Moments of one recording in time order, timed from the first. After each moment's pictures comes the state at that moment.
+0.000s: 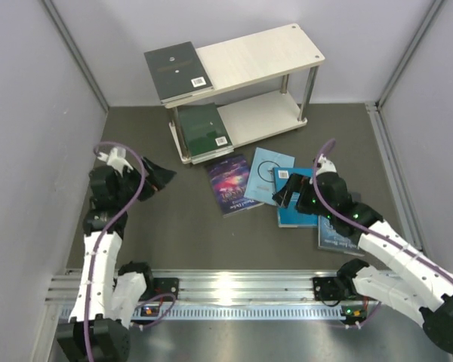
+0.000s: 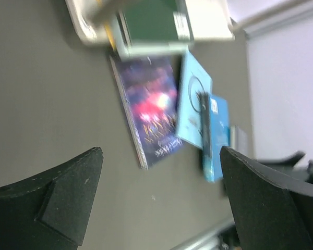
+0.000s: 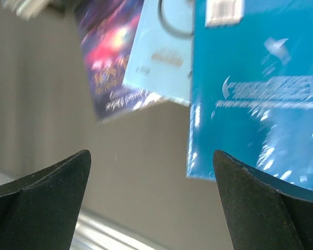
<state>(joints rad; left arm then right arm) 0.14 0.82 0.78 -0.36 0.53 -0.63 0.59 0.84 0.61 -0.36 0.00 0.73</state>
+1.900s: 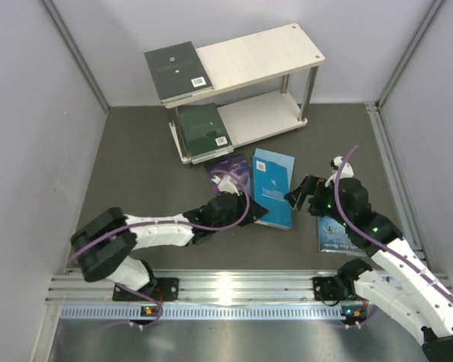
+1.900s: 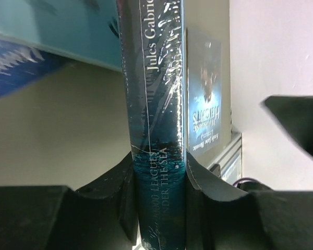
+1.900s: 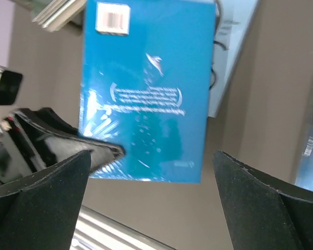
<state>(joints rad) -1.01 1.51 0.64 0.46 -0.09 -1.17 0.51 0.67 0.65 -0.48 0.02 0.64</state>
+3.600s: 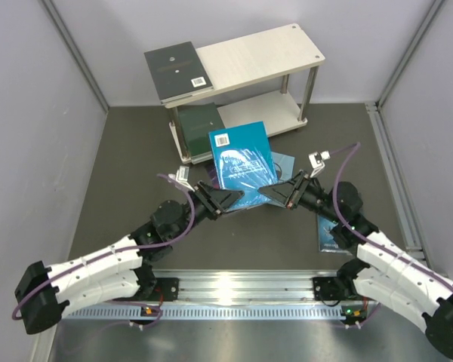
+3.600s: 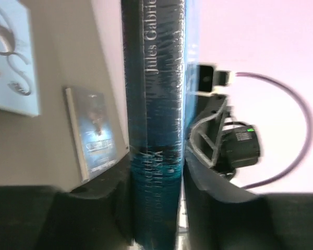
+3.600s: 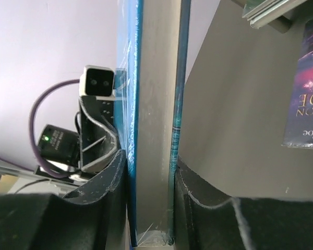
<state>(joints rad) -0.96 0.85 0.43 0.49 -0.16 -1.26 0.59 0.80 0.44 0.40 -0.39 1.11</state>
